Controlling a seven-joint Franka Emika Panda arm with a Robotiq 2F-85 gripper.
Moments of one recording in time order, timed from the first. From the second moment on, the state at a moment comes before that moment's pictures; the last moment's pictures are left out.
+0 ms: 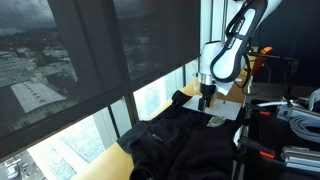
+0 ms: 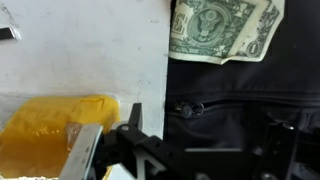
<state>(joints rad) 0.00 0.54 -0.02 -2.27 0.04 2.89 -0.08</state>
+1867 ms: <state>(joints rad) 0.01 0.60 0.02 -2.23 0.04 2.91 -0.03</state>
